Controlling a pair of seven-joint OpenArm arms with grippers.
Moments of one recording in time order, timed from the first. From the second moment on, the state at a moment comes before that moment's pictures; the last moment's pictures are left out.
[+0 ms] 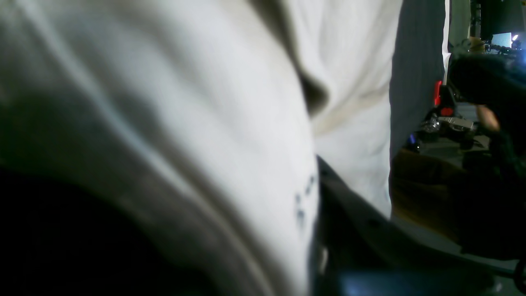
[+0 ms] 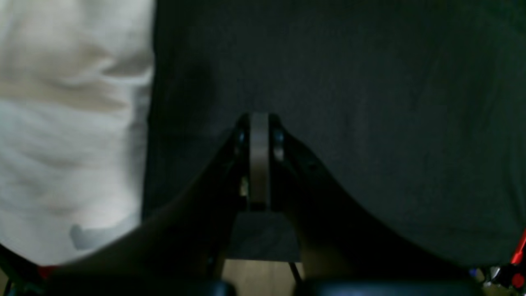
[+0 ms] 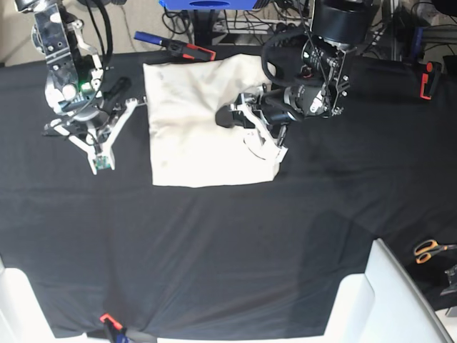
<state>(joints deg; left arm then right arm) 2.7 -5.5 4.2 59.0 -42.6 -28.0 44.7 -14.3 14.1 -13.2 101.0 0.1 -4.8 -56.6</state>
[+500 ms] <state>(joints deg) -2.2 -10.9 12.1 68.8 -39.4 -18.0 57.1 -14.1 14.1 -13.0 100.4 0.2 -4.8 -56.5</state>
